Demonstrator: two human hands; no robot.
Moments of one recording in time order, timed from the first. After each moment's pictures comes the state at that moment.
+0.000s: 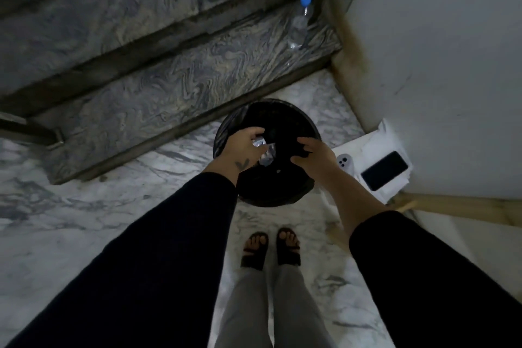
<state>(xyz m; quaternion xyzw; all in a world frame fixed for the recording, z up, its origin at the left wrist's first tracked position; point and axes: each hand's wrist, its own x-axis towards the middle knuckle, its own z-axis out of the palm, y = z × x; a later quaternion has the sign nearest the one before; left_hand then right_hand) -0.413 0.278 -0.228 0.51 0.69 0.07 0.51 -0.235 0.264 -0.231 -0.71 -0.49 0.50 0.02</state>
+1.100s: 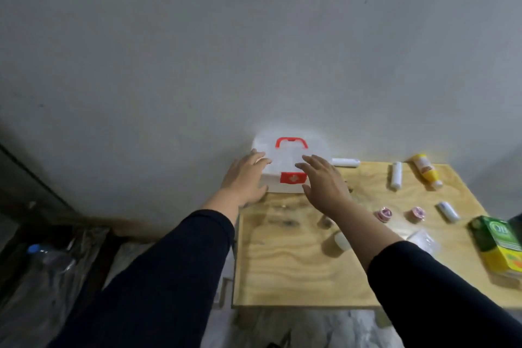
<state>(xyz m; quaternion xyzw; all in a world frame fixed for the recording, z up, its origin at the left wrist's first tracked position) 0.020 0.137 0.067 0.98 0.09 0.00 0.19 0.102 -0.043 0.069 -0.93 -0.35 0.00 0.07</state>
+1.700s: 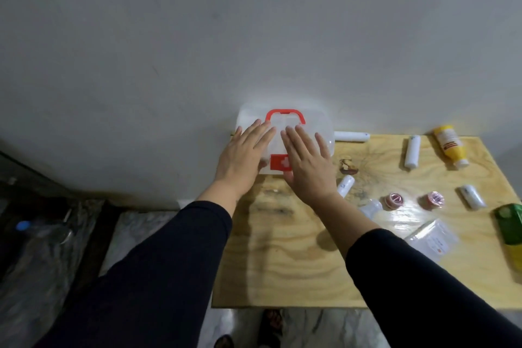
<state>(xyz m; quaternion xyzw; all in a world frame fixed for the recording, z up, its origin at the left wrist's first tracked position) 0.076 0.127 0.008 0.99 0.07 0.11 0.08 0.141 -0.027 -0.003 -0.90 -0.41 -0.15 -0.02</state>
